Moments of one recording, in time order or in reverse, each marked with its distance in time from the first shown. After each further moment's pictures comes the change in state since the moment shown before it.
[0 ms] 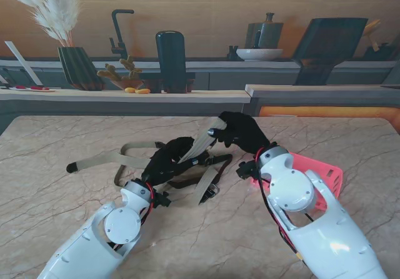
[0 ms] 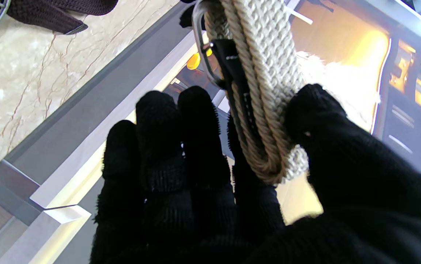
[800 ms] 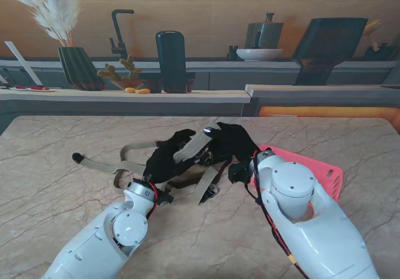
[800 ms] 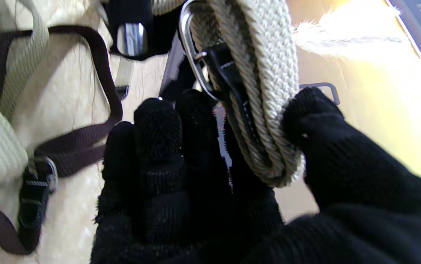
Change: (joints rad) left arm -0.048 -0.023 0.054 0.088 0.169 -0.046 0.220; right arm -0.002 -0.045 0.006 -0.013 0.565 0.282 0.013; left_hand -0.043 -0.053 0.063 -0.018 -0.173 0.027 0.012 -0.096 -0.159 -0.020 0.046 -0.036 0.253 -0.177 0.695 0.151 0.162 -0.117 0.202 -0.066; right_hand 0.013 0.031 -0.036 0.000 -0.002 0.034 0.007 0.051 -0.019 0.024 0.060 0.029 -0.009 0.014 0.072 0.026 -0.003 -0.001 0.044 0.010
